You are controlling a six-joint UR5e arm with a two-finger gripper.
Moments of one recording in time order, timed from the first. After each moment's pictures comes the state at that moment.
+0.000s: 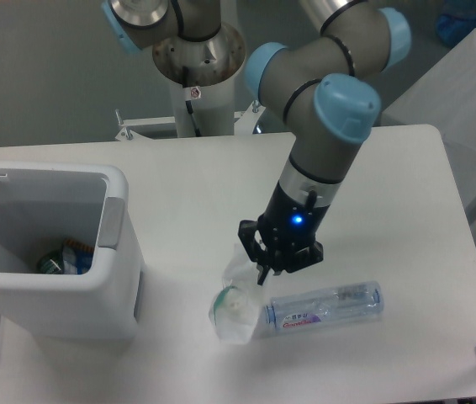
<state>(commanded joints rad) 2.55 -1.94 -1.40 -1.09 1.03 0.52</state>
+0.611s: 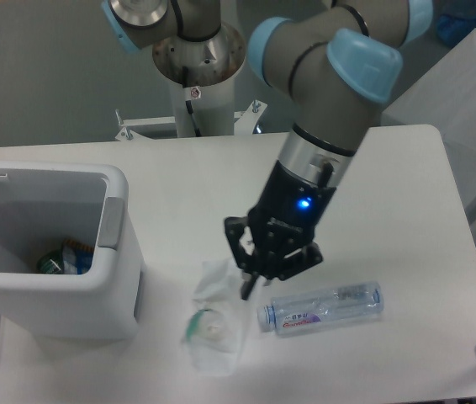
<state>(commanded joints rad) 2.45 -1.87 -1.30 -1.09 0.87 0.43</state>
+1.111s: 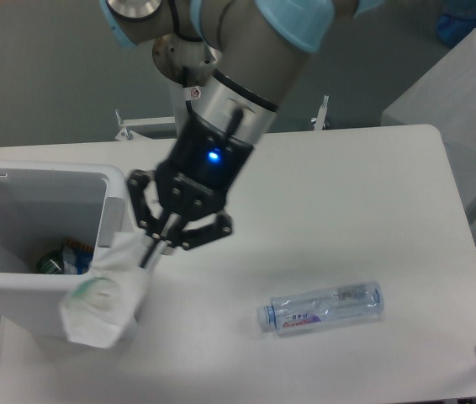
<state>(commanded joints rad) 2.35 -1.79 -1.40 -1.09 0.78 0.41</state>
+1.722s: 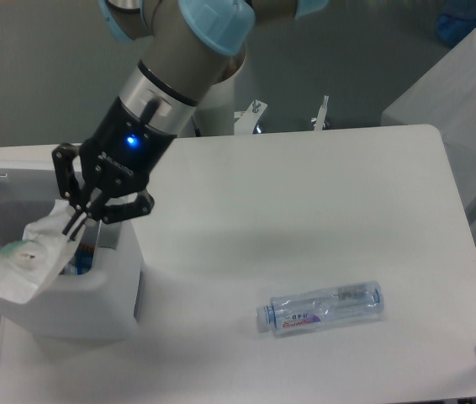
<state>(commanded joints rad) 2.31 -1.67 -1.58 -1.04 0.78 0.46</state>
